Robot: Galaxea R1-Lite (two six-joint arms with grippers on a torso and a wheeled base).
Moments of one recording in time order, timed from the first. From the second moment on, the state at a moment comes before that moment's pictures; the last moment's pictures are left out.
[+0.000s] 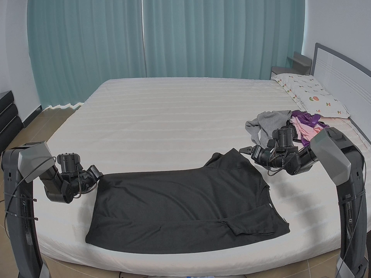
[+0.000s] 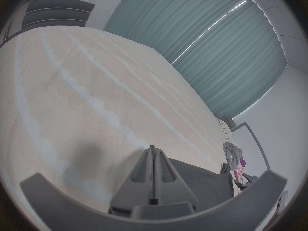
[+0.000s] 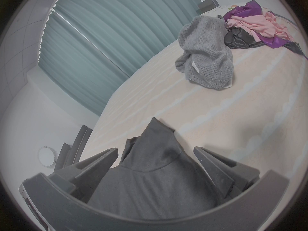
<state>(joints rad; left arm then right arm) 0.13 2.47 -0.99 -0.95 -0.28 -0.68 0.14 2.58 -1.53 -0.50 0.31 0.60</state>
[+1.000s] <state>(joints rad) 0.13 2.47 -0.98 -0.95 -0.27 -0.67 0.14 2.71 -1.68 -0.47 0.22 0.60</state>
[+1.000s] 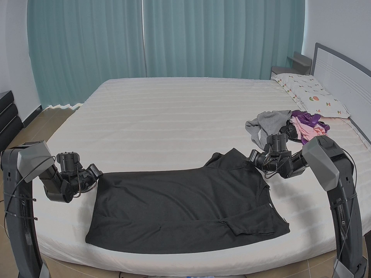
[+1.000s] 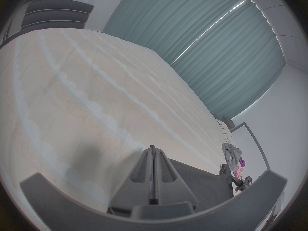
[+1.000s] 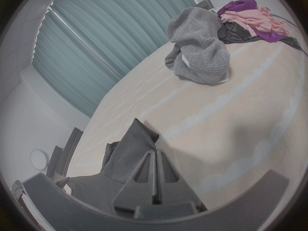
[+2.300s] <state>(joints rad) 0.15 2.36 -0.90 -1.04 -0.27 -0.67 0.09 2.50 -1.35 -0.74 0.24 0.61</state>
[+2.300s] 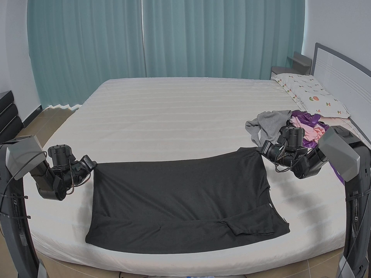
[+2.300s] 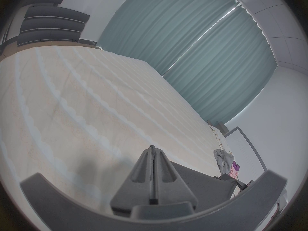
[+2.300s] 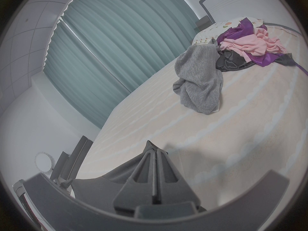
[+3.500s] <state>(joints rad) 0.16 2.34 -0.89 -1.04 -0.27 -0.67 0.10 2.47 -1.30 -0.80 0.25 0.66</state>
